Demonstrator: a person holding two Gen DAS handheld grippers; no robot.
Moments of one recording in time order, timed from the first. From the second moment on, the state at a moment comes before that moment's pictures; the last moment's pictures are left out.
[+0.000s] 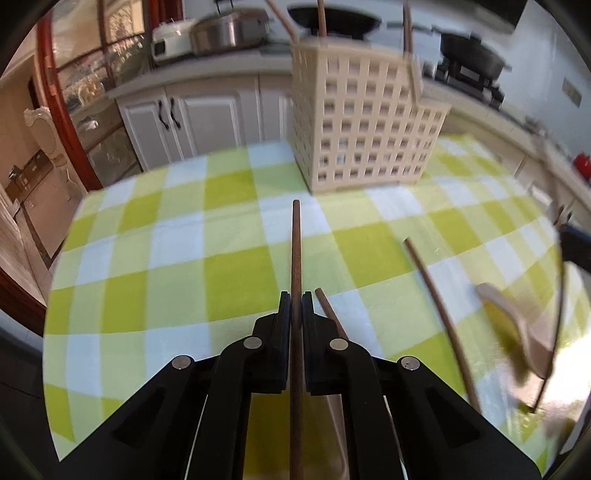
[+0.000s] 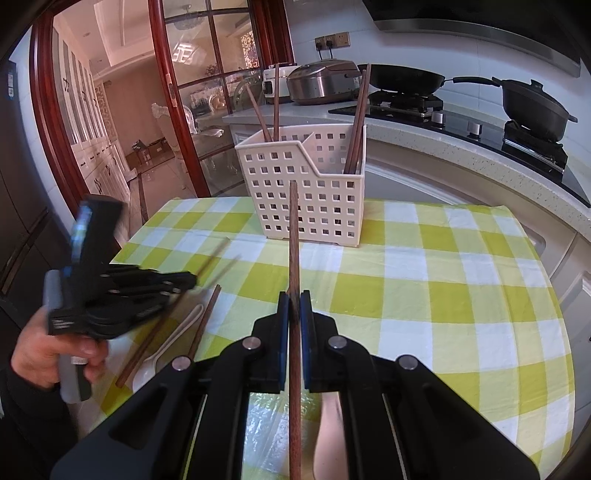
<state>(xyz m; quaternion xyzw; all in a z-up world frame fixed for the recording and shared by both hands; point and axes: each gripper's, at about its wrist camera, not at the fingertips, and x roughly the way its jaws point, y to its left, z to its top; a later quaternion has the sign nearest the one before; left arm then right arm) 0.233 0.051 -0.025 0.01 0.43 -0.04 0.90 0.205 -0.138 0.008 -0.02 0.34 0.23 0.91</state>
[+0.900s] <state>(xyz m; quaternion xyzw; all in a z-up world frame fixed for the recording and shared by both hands) 0.149 0.059 0.082 -0.01 0.29 -0.03 0.96 0.182 -0.144 0.054 -0.01 0.30 0.23 0.93</state>
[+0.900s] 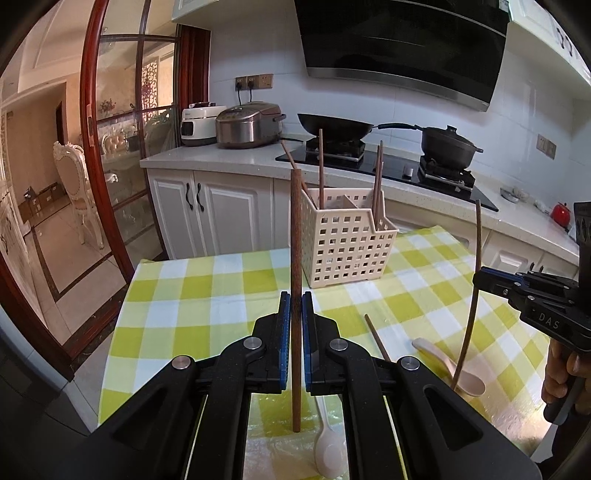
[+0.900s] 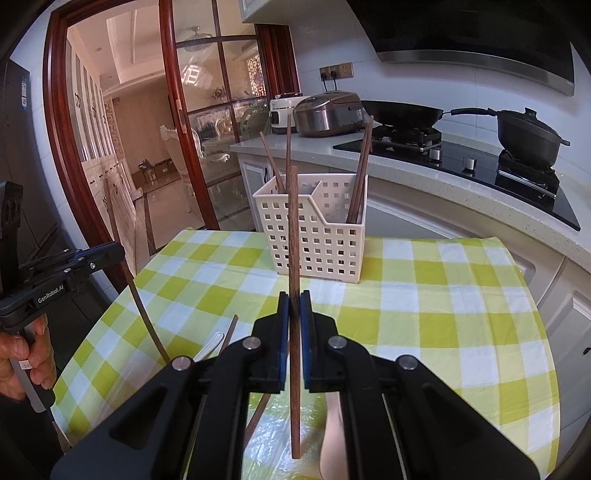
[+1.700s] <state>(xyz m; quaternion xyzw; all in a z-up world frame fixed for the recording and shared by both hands) 0.246 0.012 0.188 0.02 0.23 -0.09 0.97 0.282 -0.151 0.163 0.00 0.23 0.22 0.95</state>
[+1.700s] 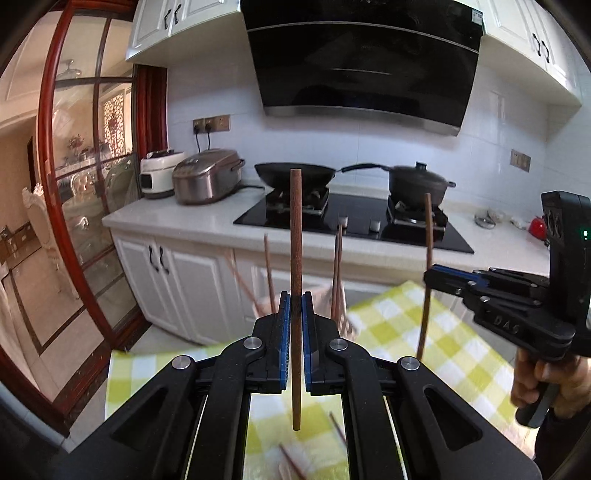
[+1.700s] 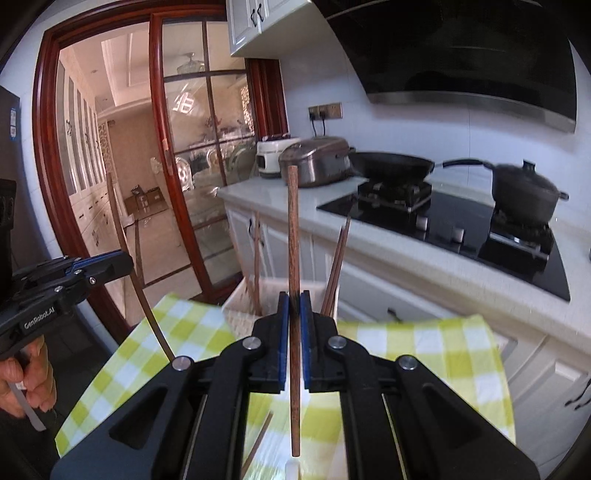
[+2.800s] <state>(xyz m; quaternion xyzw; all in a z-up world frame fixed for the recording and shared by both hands) 0.378 0.017 0.160 -0.02 0.26 -0.06 0.96 0.412 -0.096 0.146 0.02 0.22 0.21 0.95</state>
